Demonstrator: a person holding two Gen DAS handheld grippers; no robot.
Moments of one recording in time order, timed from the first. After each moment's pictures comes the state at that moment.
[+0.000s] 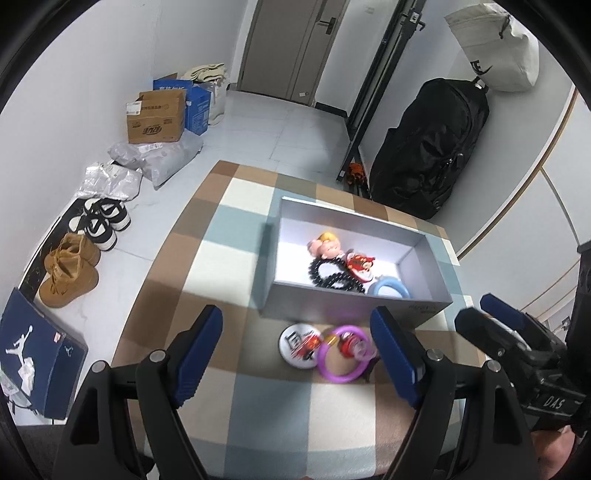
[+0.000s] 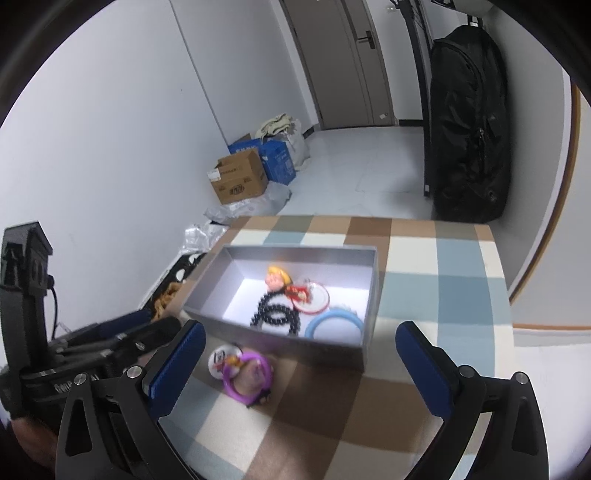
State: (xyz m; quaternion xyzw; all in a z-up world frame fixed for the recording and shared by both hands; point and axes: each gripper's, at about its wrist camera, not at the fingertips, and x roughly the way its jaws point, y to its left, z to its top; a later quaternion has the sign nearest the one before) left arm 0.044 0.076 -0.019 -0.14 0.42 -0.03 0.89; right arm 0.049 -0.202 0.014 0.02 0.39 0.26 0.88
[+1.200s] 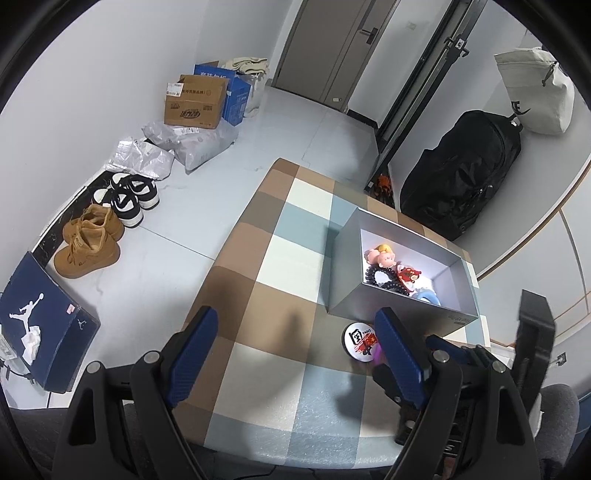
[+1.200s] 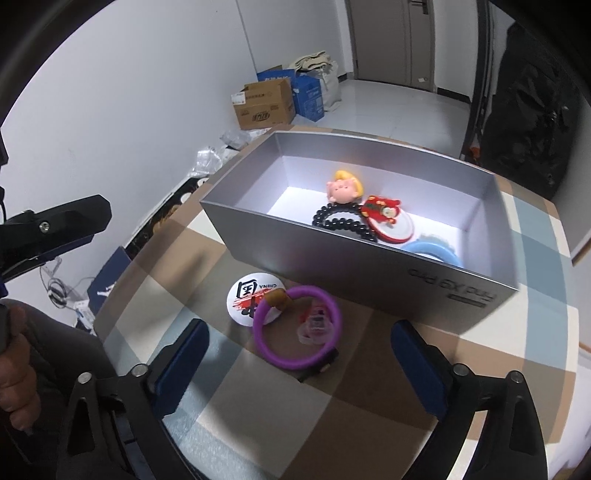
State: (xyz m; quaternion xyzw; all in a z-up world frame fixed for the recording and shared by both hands) left arm 0.034 0.129 -0.026 -0.19 0.42 0.01 0.89; right arm 0.040 -0.117 -0.052 -0.09 0.46 0.29 0.83
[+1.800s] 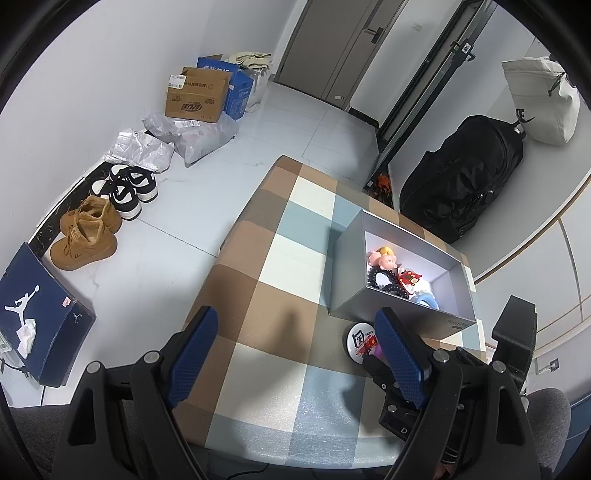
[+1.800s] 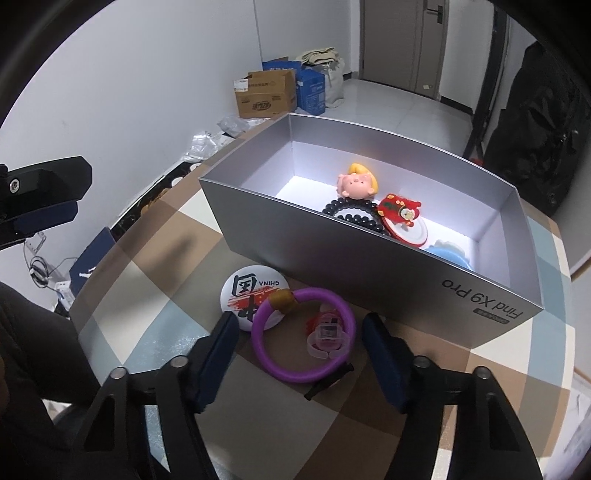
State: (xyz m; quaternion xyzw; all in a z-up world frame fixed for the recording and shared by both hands) left arm 0.037 0.135 -0.026 -0.20 0.43 0.01 0.88; right arm 0.040 -0.107 -0.061 -0.13 0.46 0.29 0.83
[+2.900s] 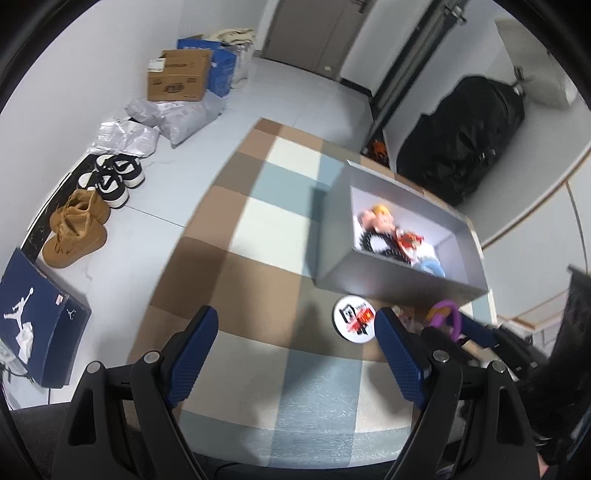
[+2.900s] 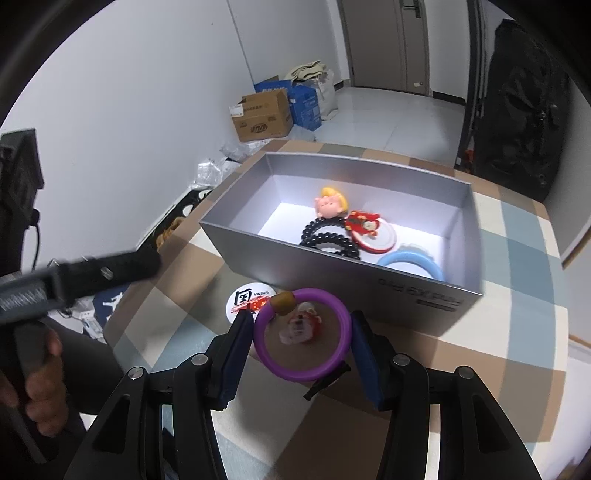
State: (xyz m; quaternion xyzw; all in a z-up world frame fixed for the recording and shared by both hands) left arm 0.050 0.107 -0.048 -0.17 0.48 -0.02 0.86; right arm 0.037 -0.145 -0.030 -0.05 0.45 0.30 0.84
